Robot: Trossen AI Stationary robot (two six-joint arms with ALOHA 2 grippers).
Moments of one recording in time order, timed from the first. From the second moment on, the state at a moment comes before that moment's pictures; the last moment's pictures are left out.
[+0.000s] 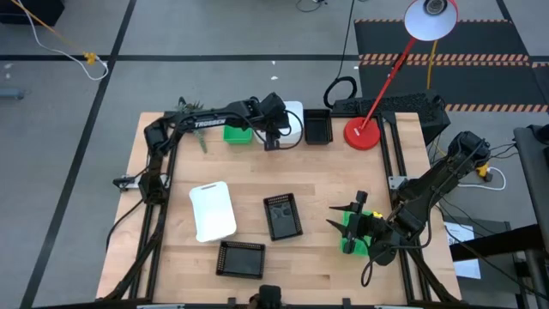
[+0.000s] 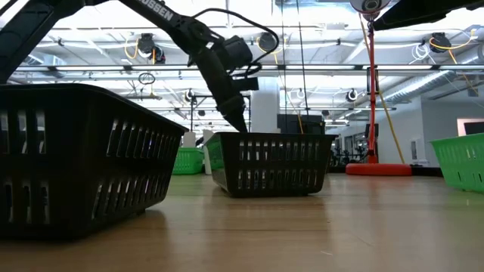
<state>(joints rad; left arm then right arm) 0.47 2.00 1.61 -0.54 -0.05 0.48 0.80 1.22 0.76 -0.39 1.02 0.49</state>
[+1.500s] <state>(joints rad) -0.47 1.49 1.09 -0.57 -0.40 -0.30 0.62 1.25 0.63 0.05 0.61 0.42</state>
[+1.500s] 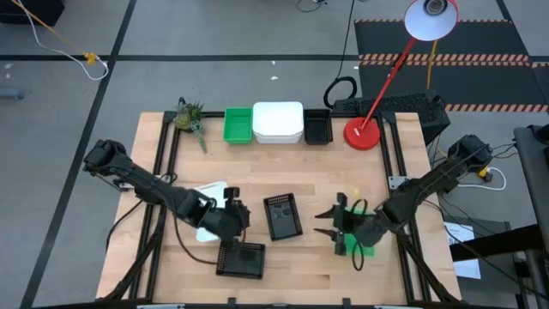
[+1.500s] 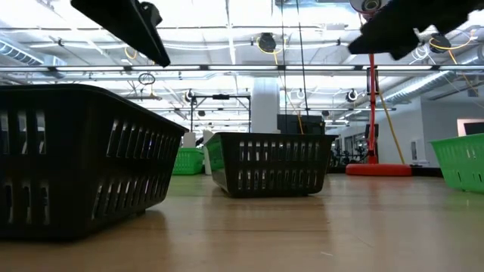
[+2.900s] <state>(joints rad) -0.55 1.49 0.68 0.17 -0.50 -0.27 0.37 1.83 1.16 -0.32 0.15 0.15</state>
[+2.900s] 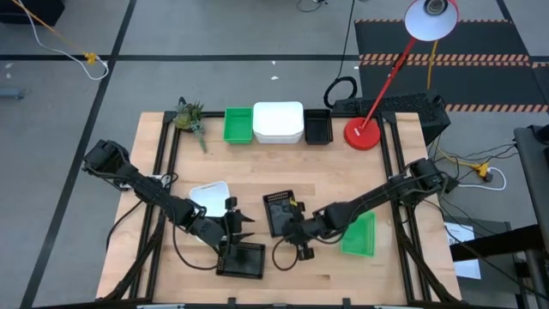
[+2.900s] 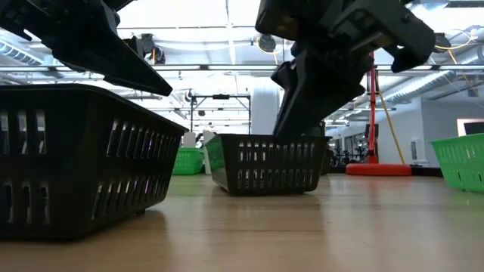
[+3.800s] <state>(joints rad) -0.56 1.49 0.68 0.17 -0.50 -0.27 0.33 1.81 1.16 -0.40 0.14 0.14</state>
